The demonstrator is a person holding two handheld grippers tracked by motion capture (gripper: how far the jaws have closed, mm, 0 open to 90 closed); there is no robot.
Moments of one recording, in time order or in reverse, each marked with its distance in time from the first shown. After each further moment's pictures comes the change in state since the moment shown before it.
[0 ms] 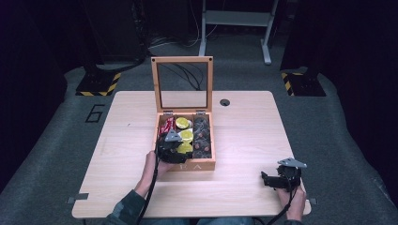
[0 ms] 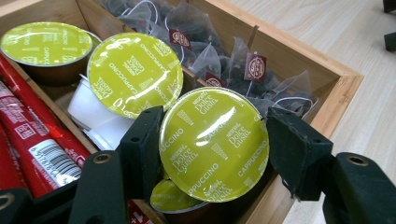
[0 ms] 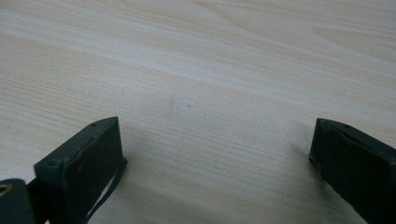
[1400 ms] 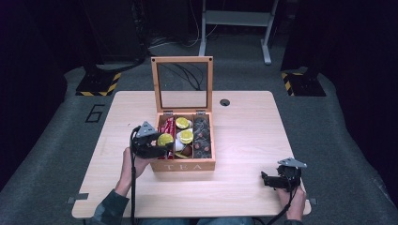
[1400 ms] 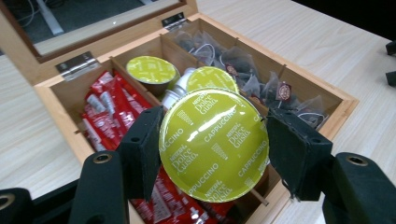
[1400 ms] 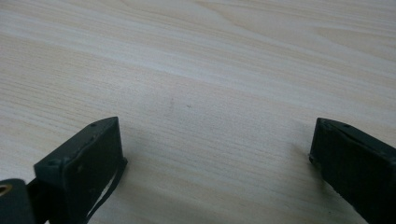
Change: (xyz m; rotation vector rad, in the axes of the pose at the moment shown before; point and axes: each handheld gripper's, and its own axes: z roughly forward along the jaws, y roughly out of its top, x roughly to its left) left arm 0.030 -0.003 -0.072 -0.119 0.093 -0.036; right arm 0.000 0.000 0.000 0.000 0.000 0.000
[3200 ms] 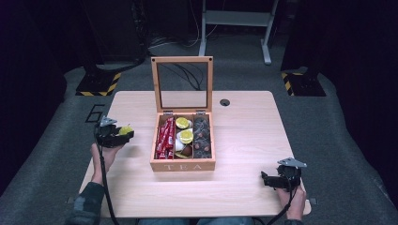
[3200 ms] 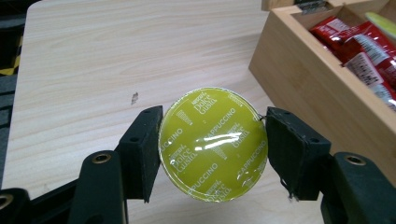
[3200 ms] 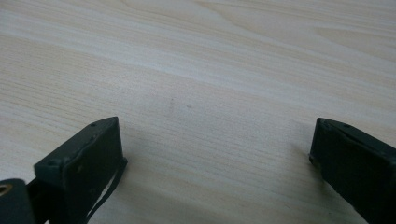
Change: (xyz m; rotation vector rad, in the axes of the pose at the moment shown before) left arm 0.135 -0.062 -0.013 0.043 0.297 -0.251; right arm 0.000 0.000 0.000 0.001 -0.001 0.003
